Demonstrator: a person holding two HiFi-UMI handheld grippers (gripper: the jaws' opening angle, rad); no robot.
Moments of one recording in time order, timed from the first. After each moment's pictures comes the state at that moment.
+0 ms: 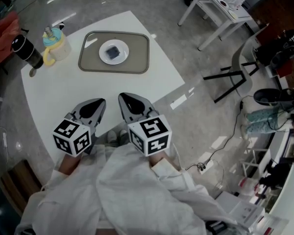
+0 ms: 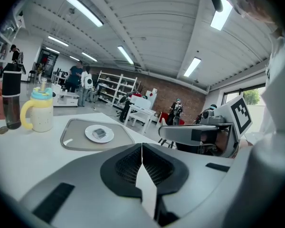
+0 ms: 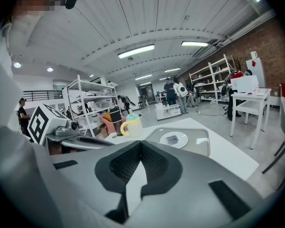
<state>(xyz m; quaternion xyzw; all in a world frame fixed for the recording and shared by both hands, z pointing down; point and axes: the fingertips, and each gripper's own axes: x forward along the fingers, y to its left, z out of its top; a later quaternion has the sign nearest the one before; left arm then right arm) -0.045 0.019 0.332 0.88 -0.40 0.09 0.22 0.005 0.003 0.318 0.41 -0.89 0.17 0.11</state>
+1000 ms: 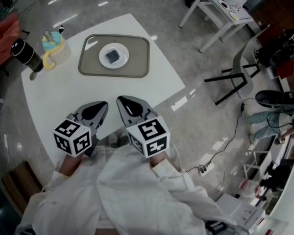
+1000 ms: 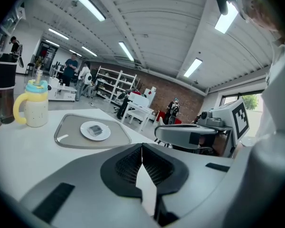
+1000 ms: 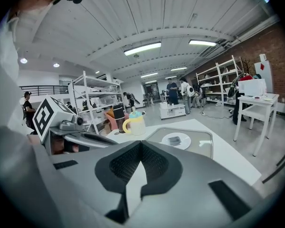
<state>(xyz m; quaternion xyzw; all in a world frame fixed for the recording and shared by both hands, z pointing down) -0.036 0.007 0.336 0.89 -0.38 0.09 0.25 -0.001 -0.007 0.321 0.38 -0.90 0.15 0.13</state>
